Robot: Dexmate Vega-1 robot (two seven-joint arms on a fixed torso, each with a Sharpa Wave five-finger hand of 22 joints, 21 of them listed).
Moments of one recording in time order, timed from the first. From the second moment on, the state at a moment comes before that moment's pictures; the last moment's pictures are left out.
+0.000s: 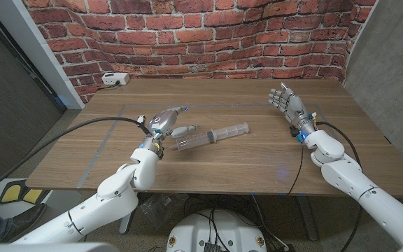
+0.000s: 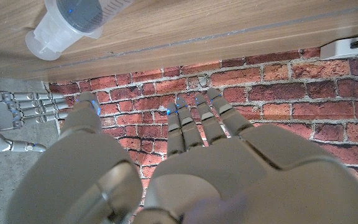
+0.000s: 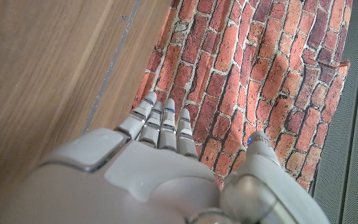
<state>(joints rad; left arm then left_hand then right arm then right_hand) 1.16 0.84 0.55 -2.18 0.61 0.53 0.36 0.52 -0.12 0.36 -0.15 0.26 0.36 -0.03 0.25 0.19 0.42 -0.09 0.23 0.19 0.33 -0.04 0.20 0.18 0.30 -0.03 0.22 0.18 -1.02 -0.66 -0.30 -1.52 0.64 0.34 0.04 0.18 -0.01 0.33 -0.12 0.18 0.25 0.11 0.20 0.18 0.32 0.15 0.21 0.18 0.19 0.08 0.19 0.18 0.28 -0.01 0.20 0.18</state>
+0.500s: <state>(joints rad) 1.10 0.87 0.63 -2.20 0.74 0.64 0.20 0.55 -0.13 0.36 -0.16 0.27 0.34 -0.03 0.23 0.19 0.40 -0.11 0.21 0.19 0.32 -0.04 0.20 0.18 0.30 -0.03 0.22 0.18 -1.04 -0.66 -0.30 -1.54 0.65 0.34 0.02 0.19 -0.01 0.33 -0.12 0.18 0.26 0.11 0.20 0.18 0.33 0.15 0.21 0.18 0.20 0.09 0.19 0.18 0.29 0.00 0.20 0.18</state>
